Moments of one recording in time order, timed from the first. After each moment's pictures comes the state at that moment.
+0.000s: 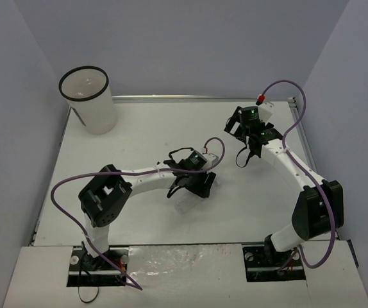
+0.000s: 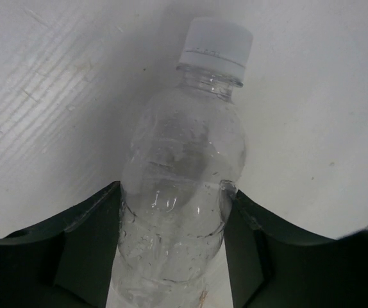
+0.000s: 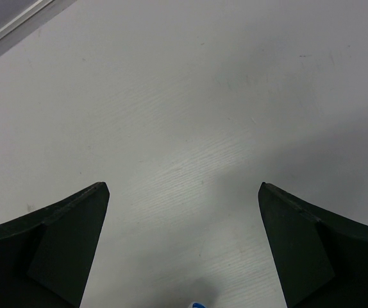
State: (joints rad) left arm -0.90 1.89 1.26 -0.32 0.16 -0.33; right arm 0.31 1.51 1.19 -0.38 0.38 0.68
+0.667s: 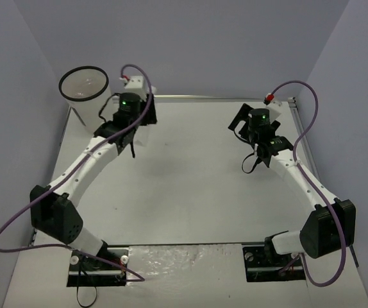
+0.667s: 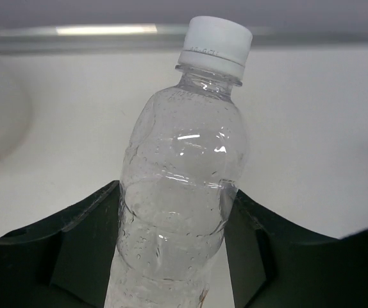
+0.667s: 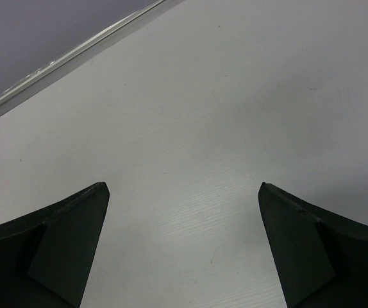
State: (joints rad) left arm -0.49 1.56 1.42 -0.32 -0.21 -0.26; right arm 0.29 1.36 1.10 -0.27 0.34 0.63
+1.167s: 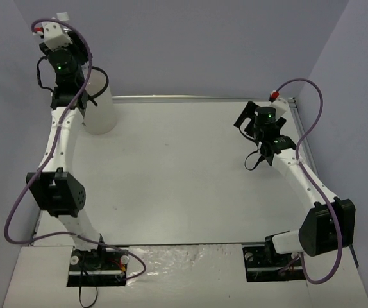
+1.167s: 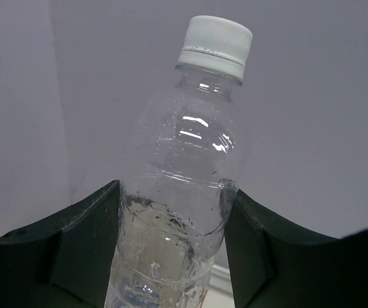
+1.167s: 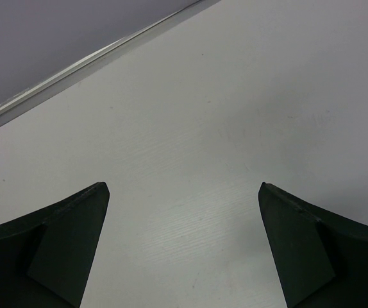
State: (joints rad) left arm 0.00 1.76 1.91 0.07 -0.29 -0.18; right arm 0.23 1.37 1.09 -0.20 0.34 0.55
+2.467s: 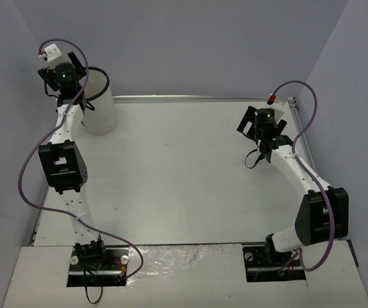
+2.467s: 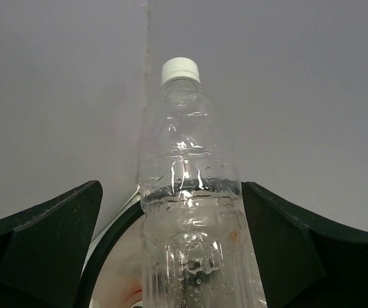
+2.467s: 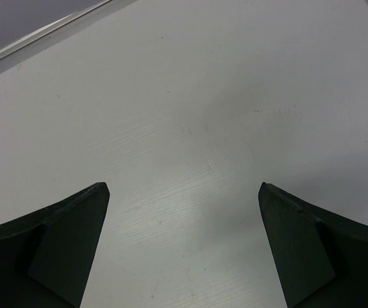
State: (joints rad) left arm 0.15 2.13 1.99 0.16 -0.39 -0.20; right arm 0.18 1.45 1.07 -0.18 0.34 0.47
